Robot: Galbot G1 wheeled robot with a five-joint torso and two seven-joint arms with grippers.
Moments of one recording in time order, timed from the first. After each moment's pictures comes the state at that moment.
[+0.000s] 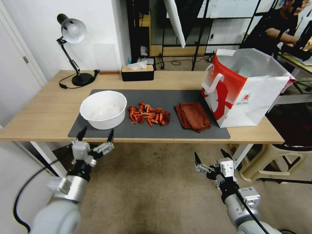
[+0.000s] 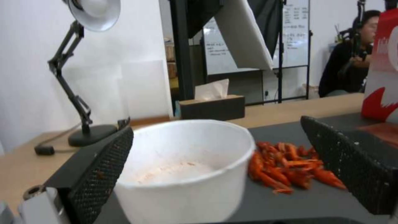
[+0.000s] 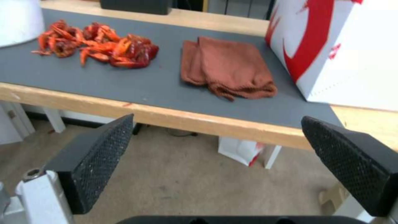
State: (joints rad) left arm 1.62 -1.08 -0.67 -2.21 -0.46 -0.08 0.01; right arm -1.80 1.41 0.49 2.39 -0.01 -0.29 -0.01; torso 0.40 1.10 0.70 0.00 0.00
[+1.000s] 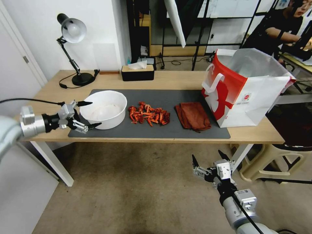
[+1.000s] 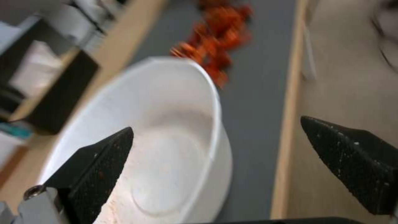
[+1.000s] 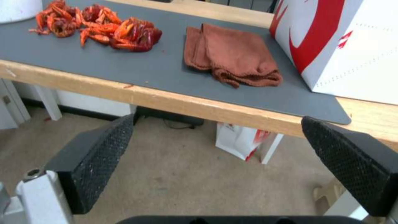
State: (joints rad) left arm 0.83 -0.46 -0.38 -1.62 -0.41 0.00 1.08; right arm -1.80 1.42 0.48 2.36 -0.06 -0.27 -0.02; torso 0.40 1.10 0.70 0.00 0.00
